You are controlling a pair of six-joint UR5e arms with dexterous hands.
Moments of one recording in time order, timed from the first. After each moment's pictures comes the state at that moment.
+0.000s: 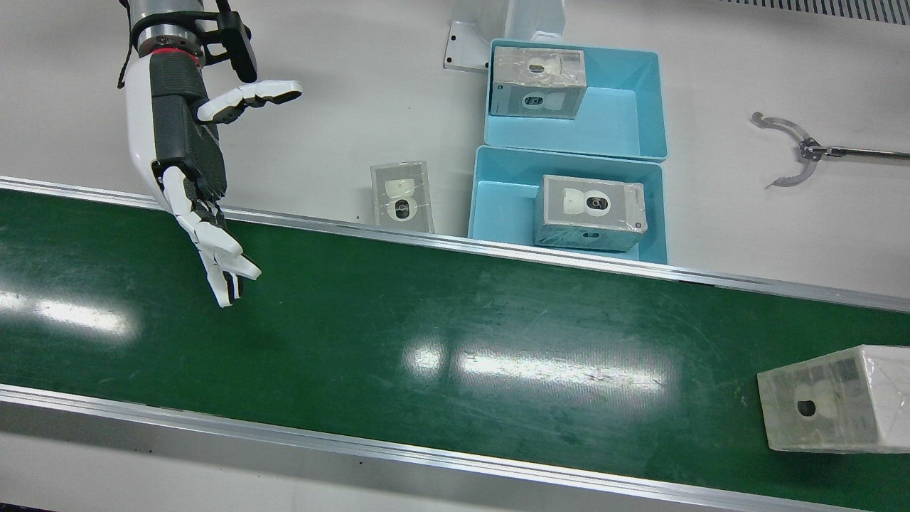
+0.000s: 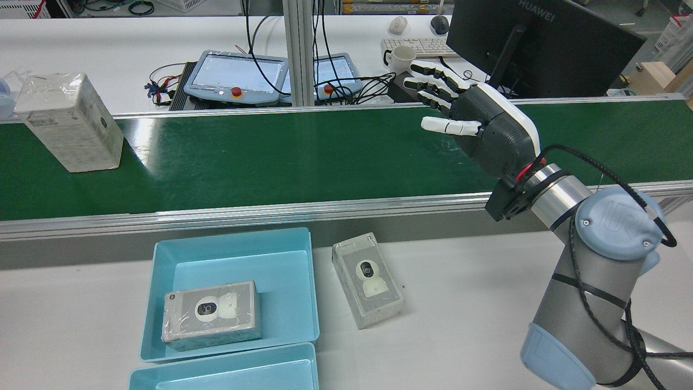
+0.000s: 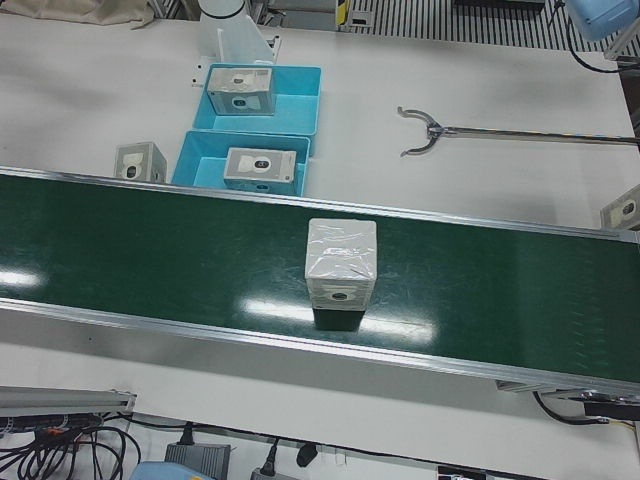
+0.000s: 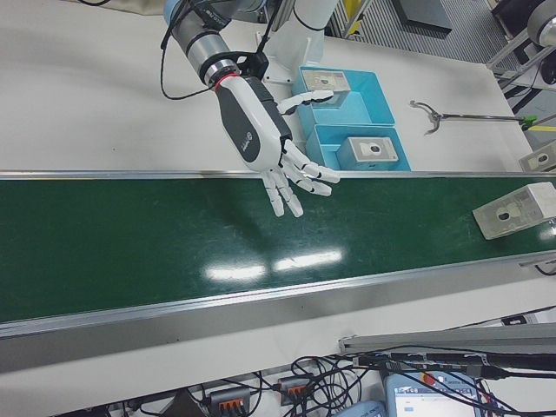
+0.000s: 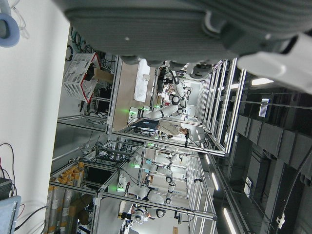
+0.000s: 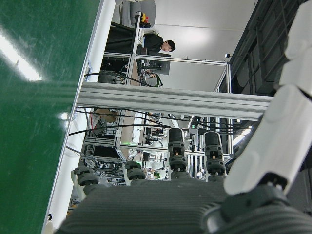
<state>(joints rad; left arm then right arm) -1.82 -1.80 -1.75 0.40 1.93 -0.16 0.76 -1.18 2.10 -3.74 -1.08 -0.26</state>
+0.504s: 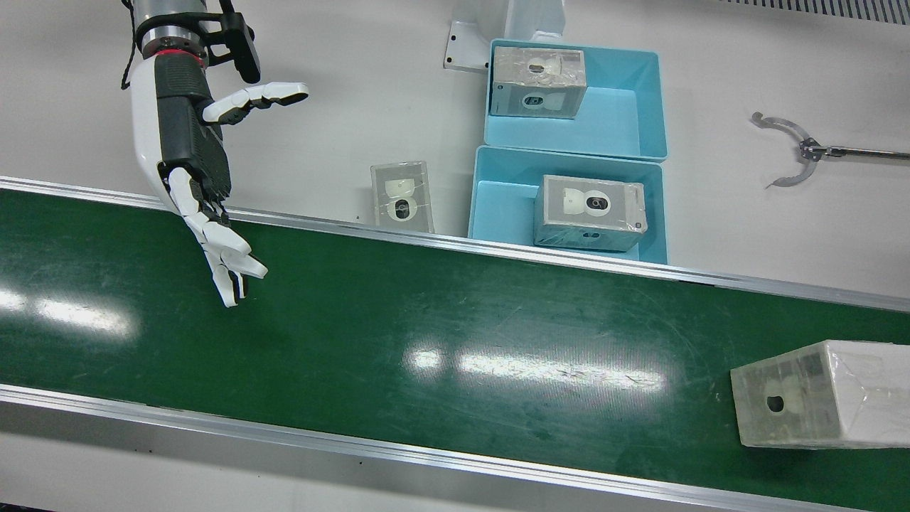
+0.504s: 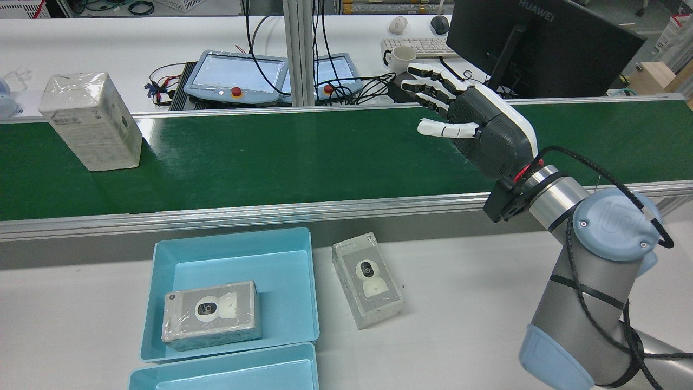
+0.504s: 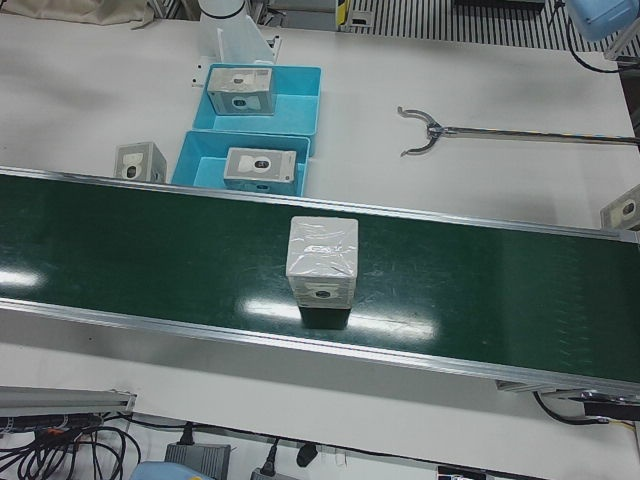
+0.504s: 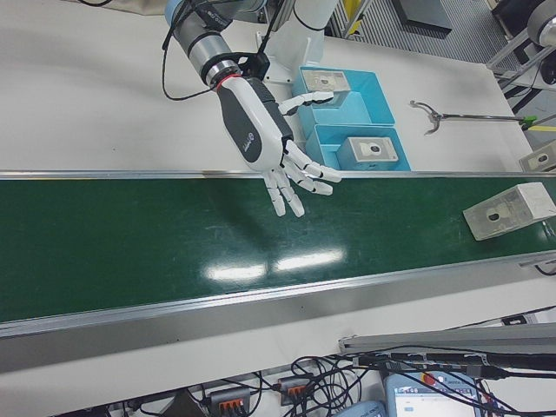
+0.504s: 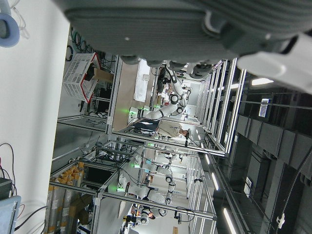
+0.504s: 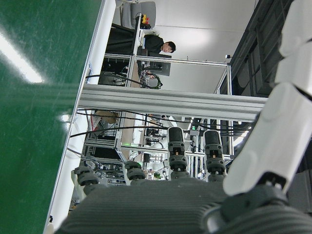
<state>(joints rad) -1.82 -1.80 -1.75 0.40 1.93 -0.16 0.75 -1.18 2.10 -3.74 -1.08 -0.26</state>
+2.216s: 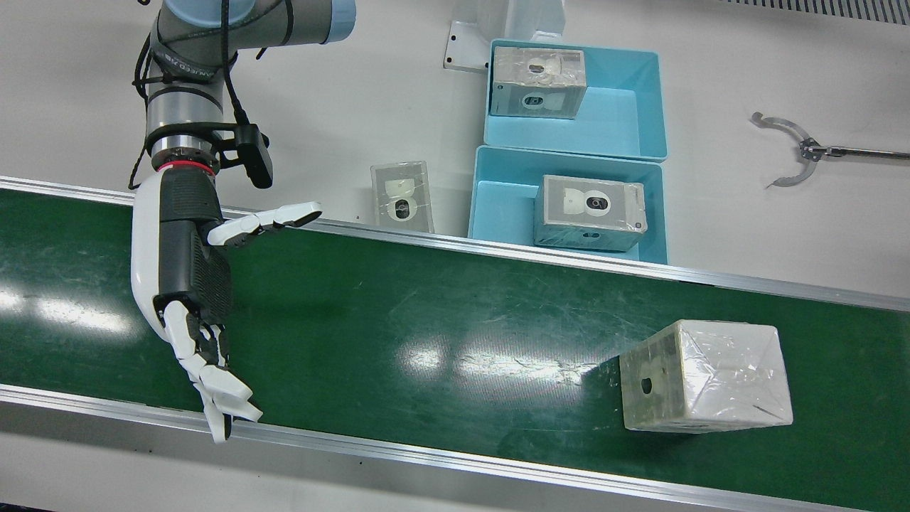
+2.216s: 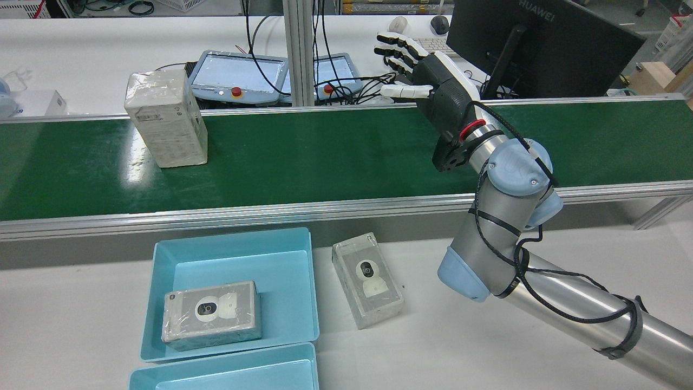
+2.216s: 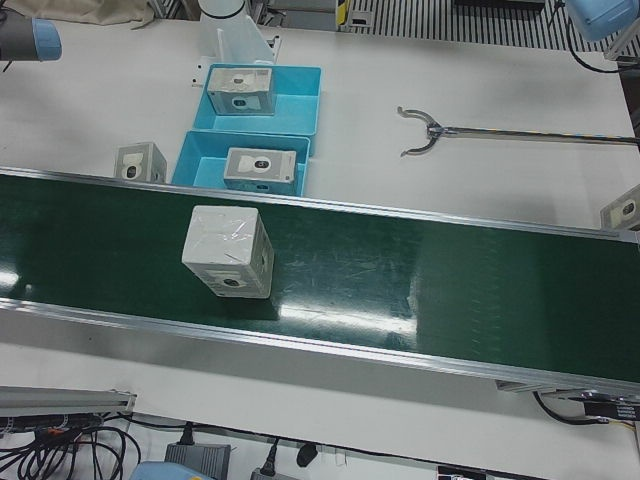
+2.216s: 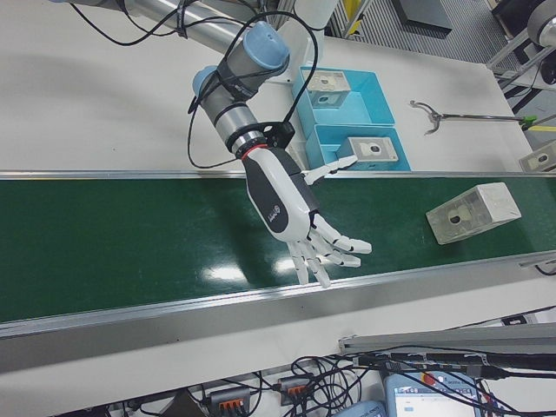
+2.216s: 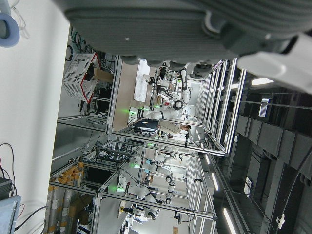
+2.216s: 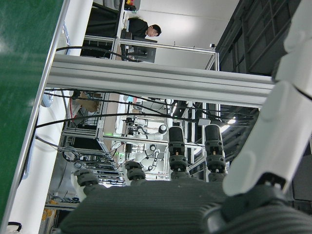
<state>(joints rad) -1.82 -1.80 -1.75 0.40 1.93 -0.16 0.83 -0.94 1.68 -3.51 -1.07 -0.27</state>
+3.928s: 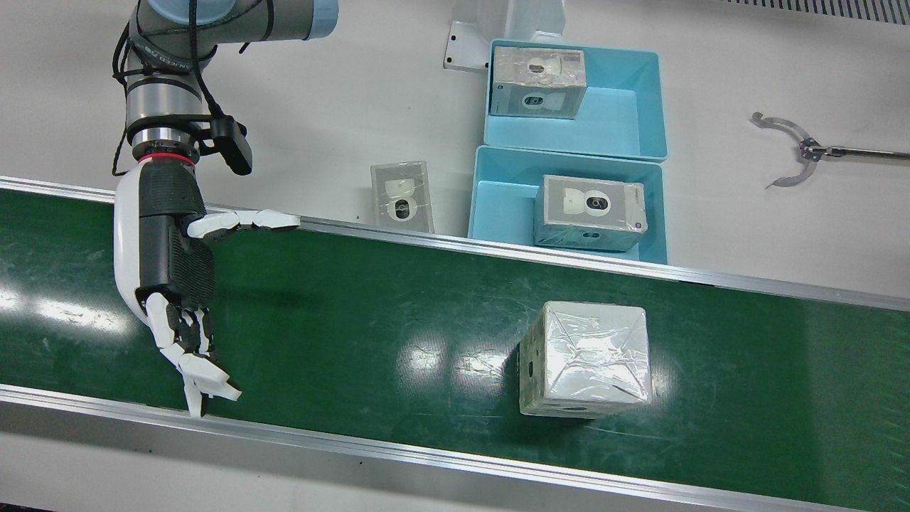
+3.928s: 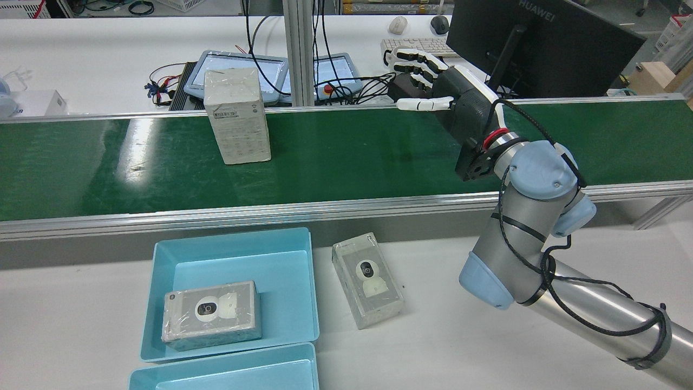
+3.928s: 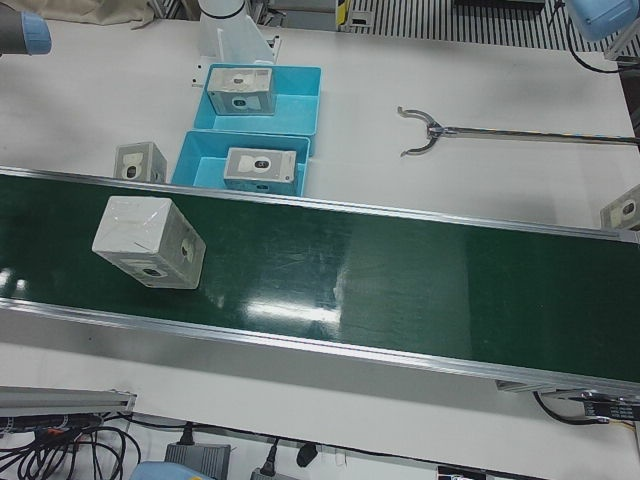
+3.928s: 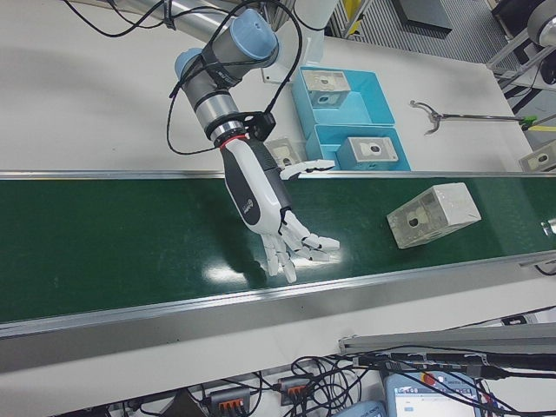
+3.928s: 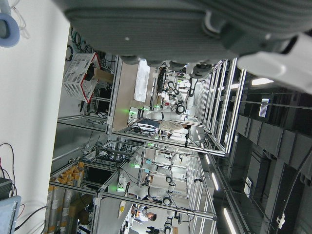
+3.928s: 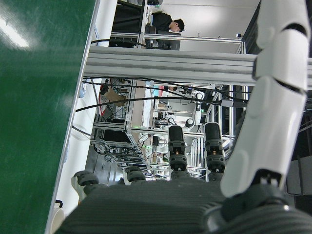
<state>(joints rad) -1.82 -1.80 -1.75 0.40 1.93 -0.16 0.85 -1.01 1.76 -3.65 -1.13 -0.18</state>
